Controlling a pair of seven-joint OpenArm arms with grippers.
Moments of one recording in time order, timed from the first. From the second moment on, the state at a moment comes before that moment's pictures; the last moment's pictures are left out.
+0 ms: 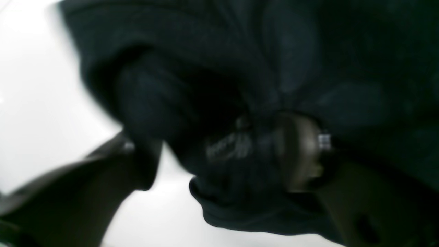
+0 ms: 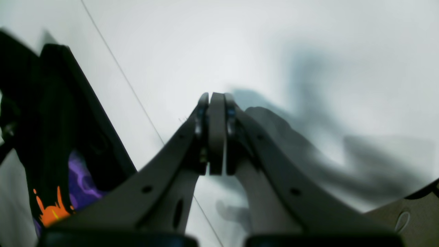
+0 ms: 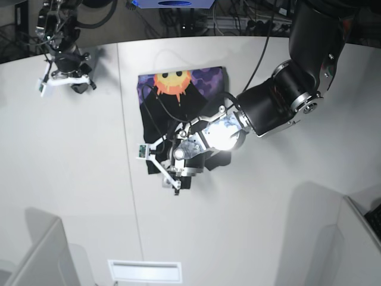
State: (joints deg) left arm -39.5 -6.5 65.4 69.4 -6.5 -33.0 57.2; right arm -29.8 6.4 17.7 106.0 42.7 -10.7 -36.1
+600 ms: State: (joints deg) left arm -21.2 -17.1 26.4 105.0 -1.8 -32.7 58.6; right arm -29.8 13.5 11.7 109.1 42.7 -10.0 -36.4
